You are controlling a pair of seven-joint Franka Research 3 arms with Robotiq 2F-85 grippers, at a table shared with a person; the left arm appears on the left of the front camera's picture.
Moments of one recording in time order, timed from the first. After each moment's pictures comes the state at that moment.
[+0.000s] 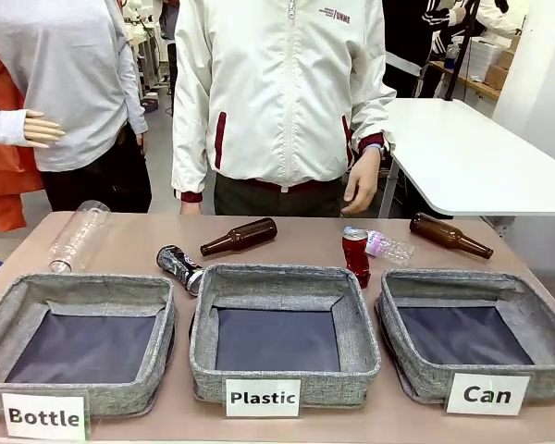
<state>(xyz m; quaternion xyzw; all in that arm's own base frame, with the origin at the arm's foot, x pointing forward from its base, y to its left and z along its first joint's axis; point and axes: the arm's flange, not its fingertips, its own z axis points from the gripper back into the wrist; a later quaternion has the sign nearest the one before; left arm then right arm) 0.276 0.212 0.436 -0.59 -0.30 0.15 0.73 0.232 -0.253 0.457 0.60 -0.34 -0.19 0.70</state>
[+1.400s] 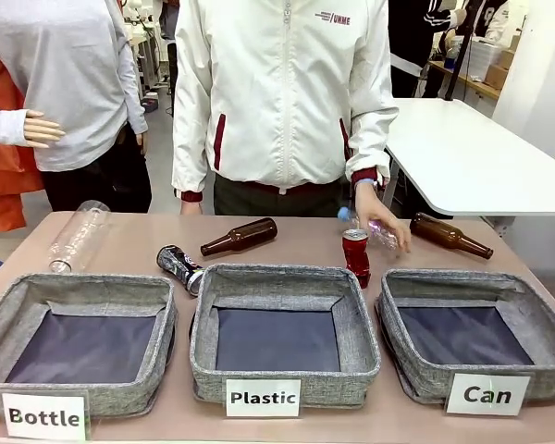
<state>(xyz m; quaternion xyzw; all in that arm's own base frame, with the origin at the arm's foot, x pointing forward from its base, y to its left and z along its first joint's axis) 0.342 0.146 0.467 -0.51 -0.24 0.11 0.82 0.236 -0.253 0.436 0.61 -0.32 -0.21 0.70</state>
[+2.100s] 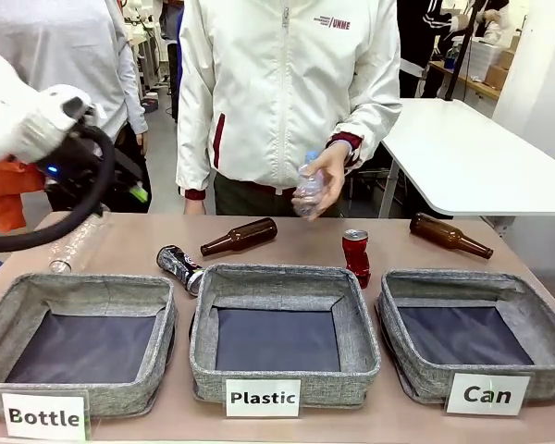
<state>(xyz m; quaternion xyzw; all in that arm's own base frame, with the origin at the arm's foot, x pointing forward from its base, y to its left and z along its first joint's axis) 0.484 -0.102 0.462 -0.18 -0.19 -0.01 0.96 0.237 -0.253 0.437 0.61 -0.32 -0.21 0.69</state>
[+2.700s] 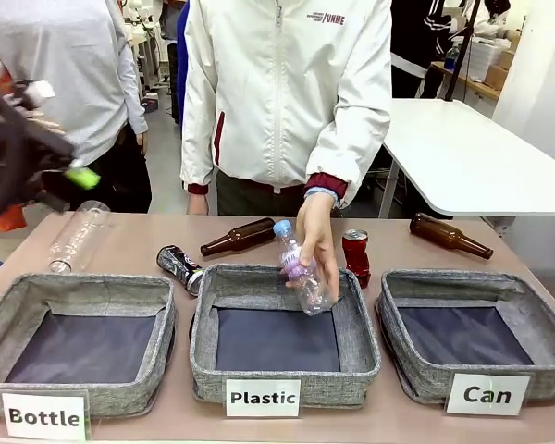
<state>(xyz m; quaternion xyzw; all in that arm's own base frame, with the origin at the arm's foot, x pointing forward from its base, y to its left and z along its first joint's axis) 0.411 0.004 0.515 -0.38 -0.10 -0.12 0.91 0.237 -0.254 0.436 0.61 -0.32 -0.21 0.69</state>
